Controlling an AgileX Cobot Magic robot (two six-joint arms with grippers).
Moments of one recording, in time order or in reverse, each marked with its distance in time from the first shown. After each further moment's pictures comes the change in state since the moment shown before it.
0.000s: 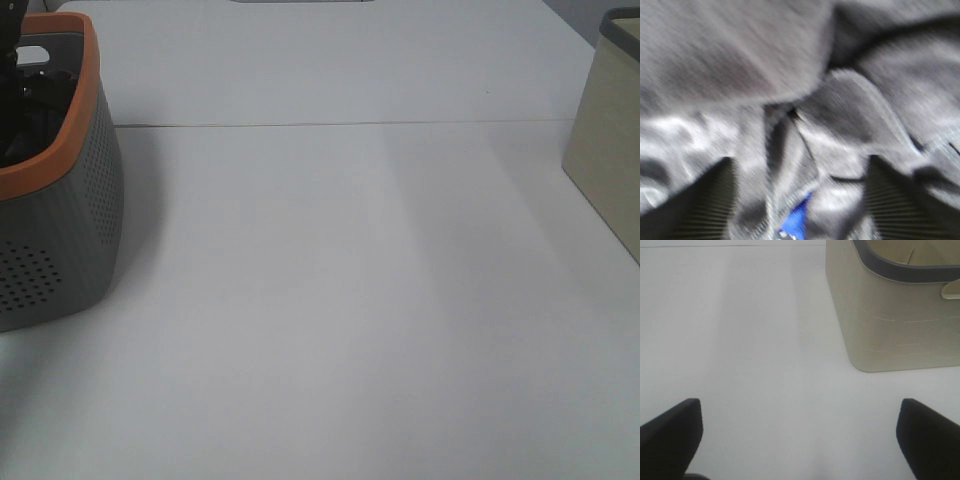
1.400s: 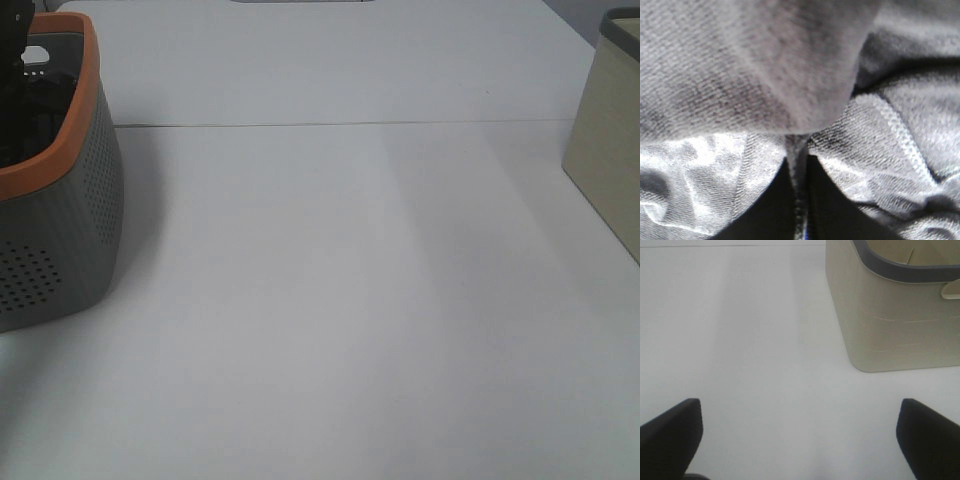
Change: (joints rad) left arm 0.001 0.022 -0.002 0.006 -0.036 -0.055; right arm 0.000 0.000 0.000 0.000 0.000 0.000
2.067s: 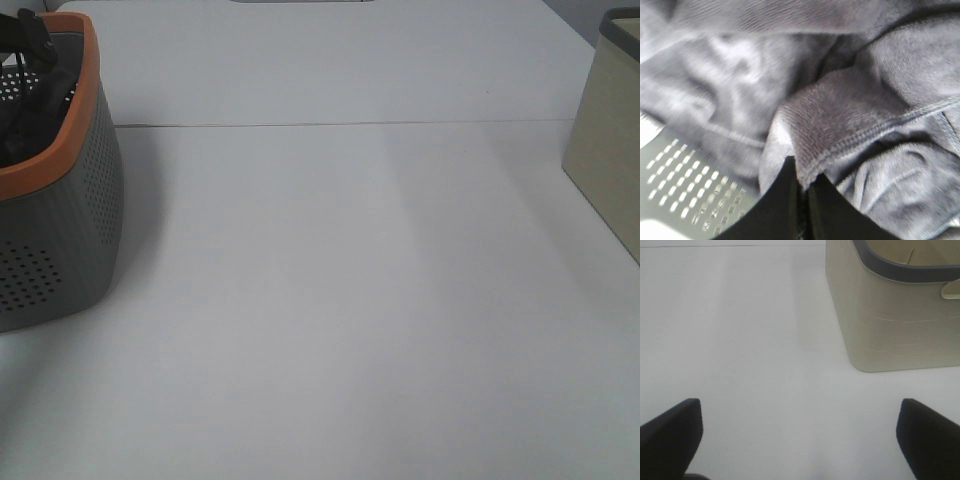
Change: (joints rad) left arm 0.000 -0.153 -0.001 0.001 0.083 -0.119; right arm 0.000 0.000 0.000 0.000 0.000 0.000
